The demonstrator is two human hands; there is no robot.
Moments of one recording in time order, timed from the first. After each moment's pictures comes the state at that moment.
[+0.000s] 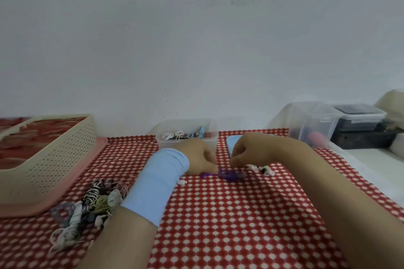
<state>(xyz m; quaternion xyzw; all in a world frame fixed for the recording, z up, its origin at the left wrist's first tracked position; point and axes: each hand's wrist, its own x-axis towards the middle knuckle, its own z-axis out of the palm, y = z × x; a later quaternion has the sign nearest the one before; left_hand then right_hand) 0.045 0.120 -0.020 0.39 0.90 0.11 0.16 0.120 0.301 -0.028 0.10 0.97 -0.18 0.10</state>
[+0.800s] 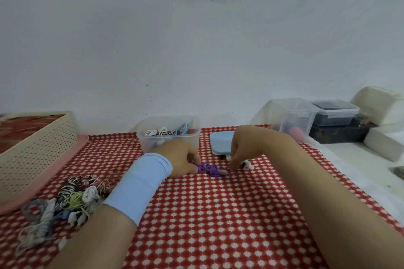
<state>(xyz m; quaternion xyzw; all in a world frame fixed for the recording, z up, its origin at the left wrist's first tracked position) 0.041 0.131 -0.050 0.41 0.90 0.10 0.10 0.128 0.329 -0.032 0.17 0.97 -0.12 0.10</state>
